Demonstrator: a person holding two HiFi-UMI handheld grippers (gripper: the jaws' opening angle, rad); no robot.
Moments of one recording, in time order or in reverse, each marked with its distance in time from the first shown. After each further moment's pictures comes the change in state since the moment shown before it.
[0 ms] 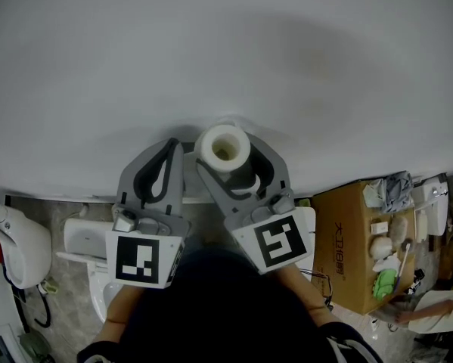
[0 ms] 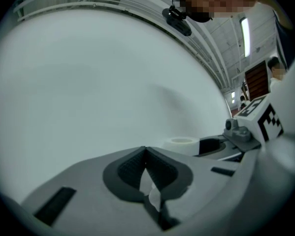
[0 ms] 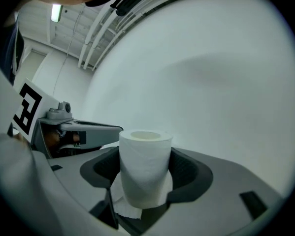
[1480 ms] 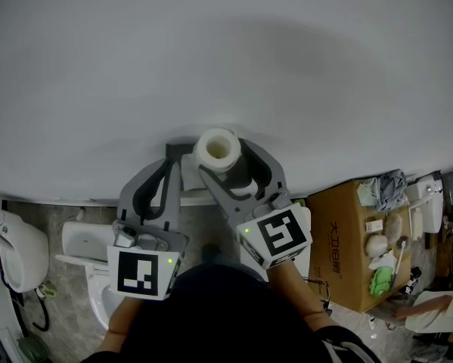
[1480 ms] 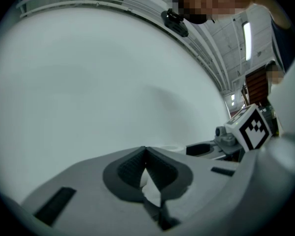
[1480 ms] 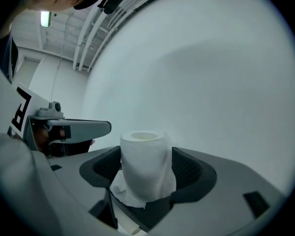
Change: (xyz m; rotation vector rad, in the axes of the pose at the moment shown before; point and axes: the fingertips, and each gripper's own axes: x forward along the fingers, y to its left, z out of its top) left arm -0.024 -0.008 0.002 -0.017 -0.023 -0.023; right arm -0.007 0.000 -0.020 0.085 0.057 0.020
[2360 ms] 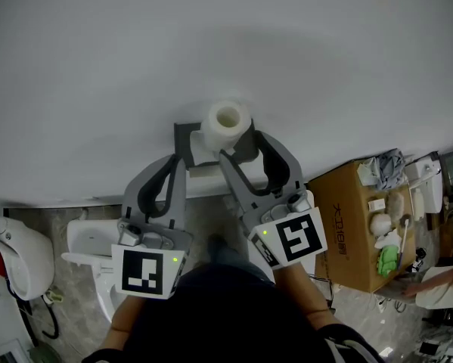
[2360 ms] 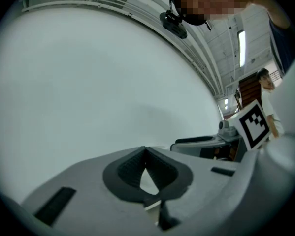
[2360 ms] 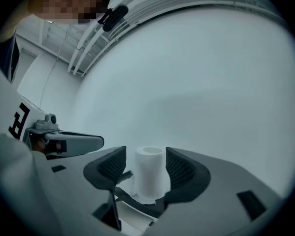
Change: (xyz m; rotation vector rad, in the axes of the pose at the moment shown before) left arm -0.043 -0.008 -0.001 -0.028 0.013 -0.068; right arm -0.046 0.019 0.029 -0.009 -0.137 -0.165
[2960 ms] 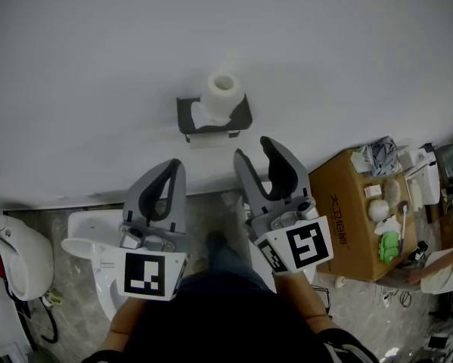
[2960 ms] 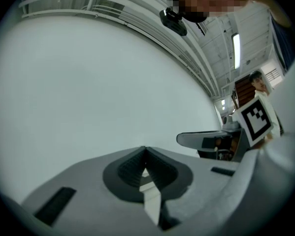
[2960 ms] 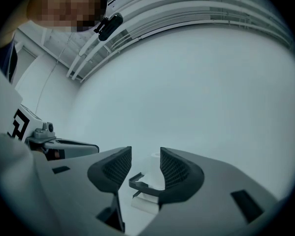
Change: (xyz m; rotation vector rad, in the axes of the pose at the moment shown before) left arm -0.090 -0.039 0.010 0.014 -0.018 -0.015; right arm -0.095 0.046 0.030 0.005 -0.091 -0.085
